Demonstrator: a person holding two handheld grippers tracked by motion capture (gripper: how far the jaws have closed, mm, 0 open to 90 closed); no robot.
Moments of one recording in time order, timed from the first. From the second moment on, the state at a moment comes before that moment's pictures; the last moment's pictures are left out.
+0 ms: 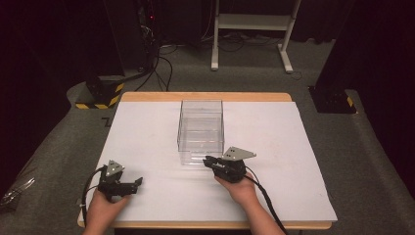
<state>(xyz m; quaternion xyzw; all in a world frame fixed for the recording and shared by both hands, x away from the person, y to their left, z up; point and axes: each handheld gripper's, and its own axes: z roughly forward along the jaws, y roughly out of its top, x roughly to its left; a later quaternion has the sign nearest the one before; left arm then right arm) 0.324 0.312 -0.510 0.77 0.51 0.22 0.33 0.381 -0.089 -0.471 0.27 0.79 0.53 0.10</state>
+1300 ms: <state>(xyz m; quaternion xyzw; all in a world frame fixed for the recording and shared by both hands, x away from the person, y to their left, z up) 0.324 0.312 -0.510 0.77 0.51 0.22 0.33 0.315 -0.100 -0.471 0.24 0.81 0.53 0.09</state>
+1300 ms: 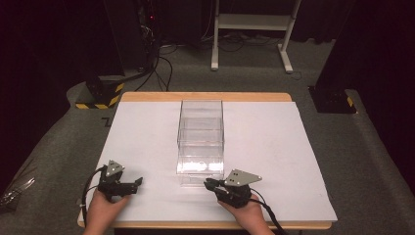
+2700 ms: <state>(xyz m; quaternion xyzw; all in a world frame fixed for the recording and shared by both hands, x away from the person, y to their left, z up) 0.324 0.312 -0.510 0.77 0.51 0.22 0.33 0.287 -0.137 -0.461 0.23 0.80 0.55 0.12</state>
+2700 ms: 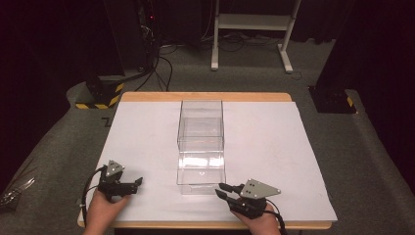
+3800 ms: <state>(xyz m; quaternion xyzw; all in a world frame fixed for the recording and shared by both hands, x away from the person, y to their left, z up) 0.324 0.312 -0.510 0.77 0.51 0.22 0.33 0.354 -0.244 -0.498 0.45 0.77 0.39 0.25</state>
